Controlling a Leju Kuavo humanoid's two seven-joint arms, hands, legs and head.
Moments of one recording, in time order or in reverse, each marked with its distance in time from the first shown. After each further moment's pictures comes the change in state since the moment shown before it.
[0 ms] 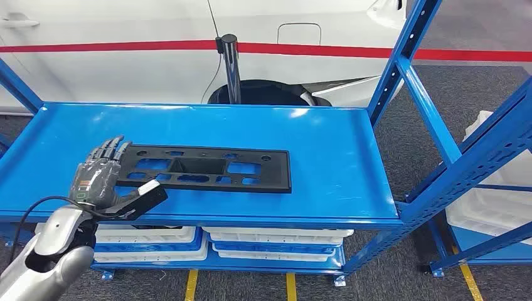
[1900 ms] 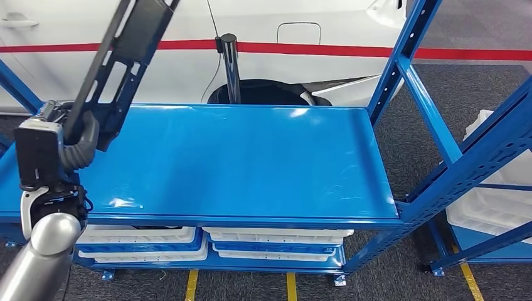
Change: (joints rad) left arm -0.078 -0.172 0.164 -0.102 0.728 0.527 -0.270; right arm 0.008 -0.002 0.016 0.000 -0.028 -0.022 -0.015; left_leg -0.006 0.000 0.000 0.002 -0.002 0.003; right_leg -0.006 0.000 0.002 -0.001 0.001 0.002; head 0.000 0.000
